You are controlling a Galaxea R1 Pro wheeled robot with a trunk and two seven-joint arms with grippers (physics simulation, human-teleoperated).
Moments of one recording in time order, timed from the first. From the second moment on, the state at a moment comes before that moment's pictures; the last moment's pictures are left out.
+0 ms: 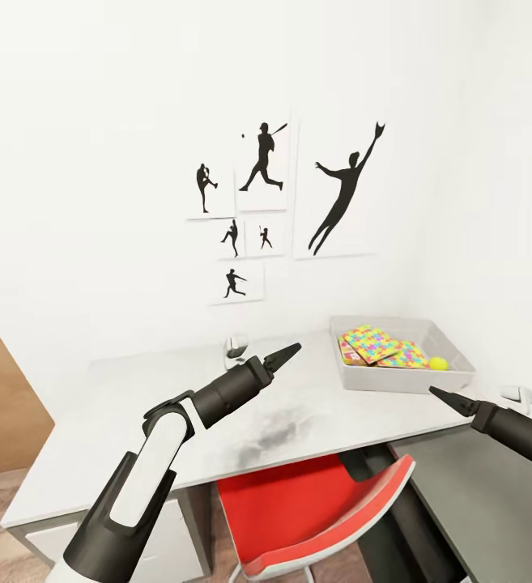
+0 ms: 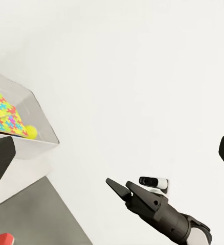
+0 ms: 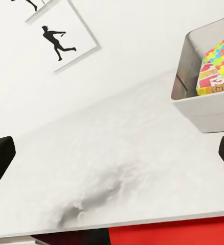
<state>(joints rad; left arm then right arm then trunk) -0.47 -0.07 -0.34 -1.59 1.09 0.60 -0.14 -0.24 -0.34 -0.51 -1.61 -0.51 0.87 0.76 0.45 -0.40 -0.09</state>
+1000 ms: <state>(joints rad) -0.47 -0.07 -0.34 -1.59 1.09 0.60 -0.14 -0.24 -0.34 -0.51 -1.61 -0.51 0.87 0.68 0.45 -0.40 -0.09</state>
